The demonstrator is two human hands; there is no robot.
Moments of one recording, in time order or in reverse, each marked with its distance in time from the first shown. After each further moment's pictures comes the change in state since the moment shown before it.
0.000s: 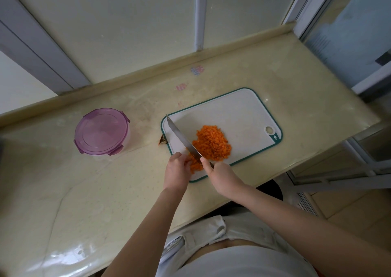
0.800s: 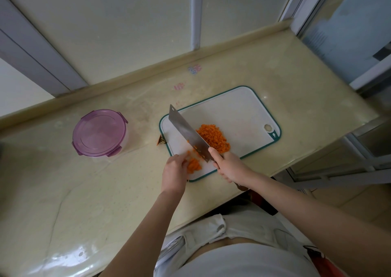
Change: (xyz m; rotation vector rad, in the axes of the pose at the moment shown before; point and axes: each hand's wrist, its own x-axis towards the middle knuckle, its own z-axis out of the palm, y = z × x) left_hand -0.009 -0.001 -0.008 -0.077 -0.009 0.005; right_hand 0.011 0.008 -0.032 0.271 -0.116 0.035
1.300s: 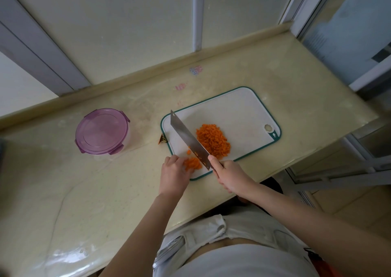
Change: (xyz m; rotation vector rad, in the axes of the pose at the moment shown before) left_hand -0.011 -0.005 -0.003 0.156 0.005 0.058; right_hand -0.026 0.003 0.015 -0.089 0.082 -0.037
